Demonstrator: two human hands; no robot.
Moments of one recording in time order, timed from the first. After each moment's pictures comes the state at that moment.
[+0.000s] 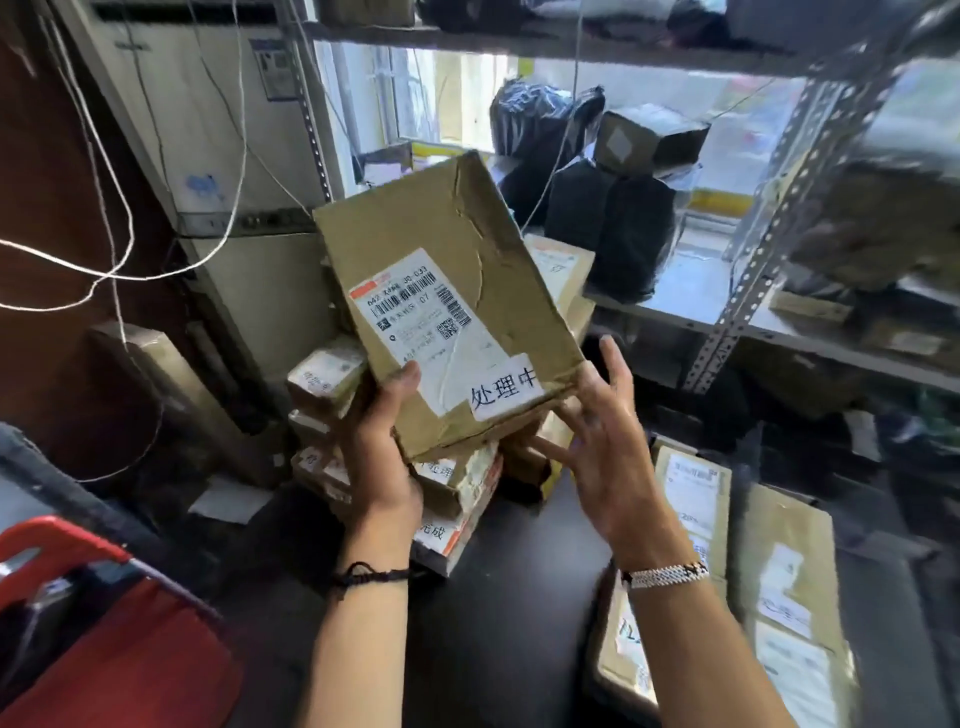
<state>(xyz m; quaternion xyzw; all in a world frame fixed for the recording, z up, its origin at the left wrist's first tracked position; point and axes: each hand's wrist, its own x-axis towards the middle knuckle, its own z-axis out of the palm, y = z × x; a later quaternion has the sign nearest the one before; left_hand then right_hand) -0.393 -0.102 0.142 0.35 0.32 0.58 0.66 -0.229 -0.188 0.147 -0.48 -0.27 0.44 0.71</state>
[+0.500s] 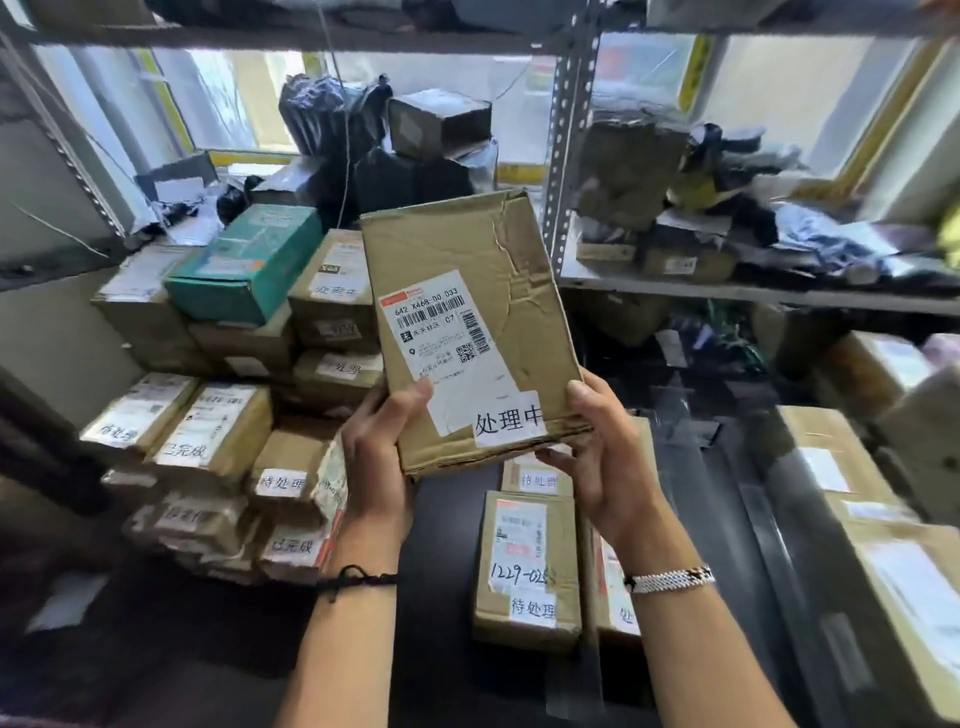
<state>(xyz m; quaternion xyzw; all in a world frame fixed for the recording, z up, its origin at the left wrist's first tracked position) -0.280 -0.192 0.124 0.48 0.25 0.41 0.73 -0.139 -0.345 0.132 -0.53 -0.21 0.35 0.74</state>
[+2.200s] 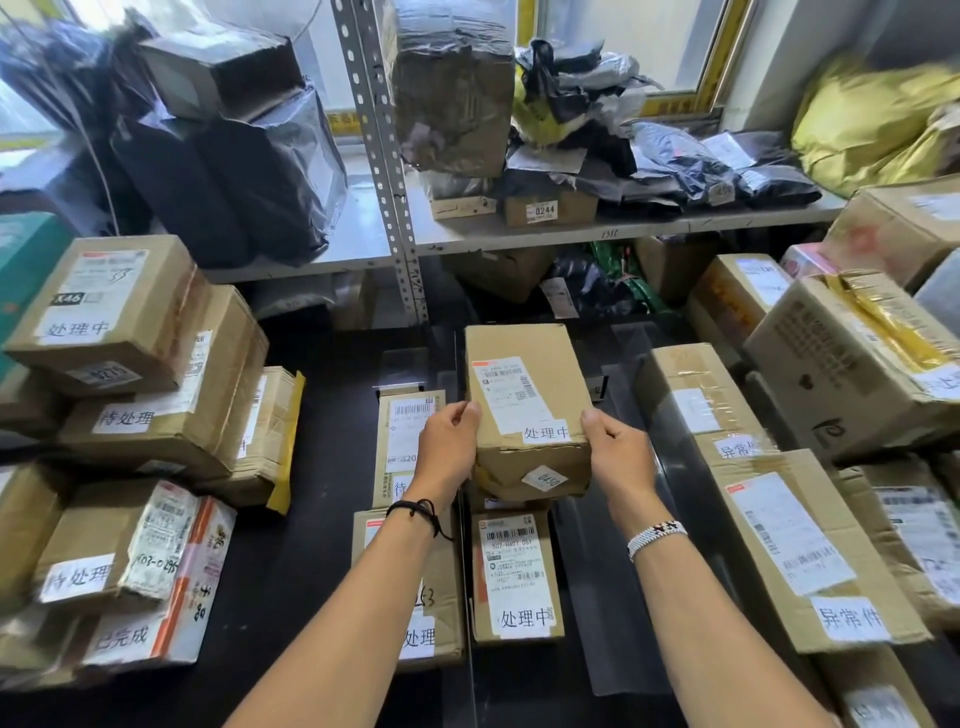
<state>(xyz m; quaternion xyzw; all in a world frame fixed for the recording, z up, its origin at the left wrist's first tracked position) -0.044 -0.285 0.000 0.71 0.34 0.09 0.61 0.035 -0.478 0.000 -0.81 0.01 0.14 0.57</state>
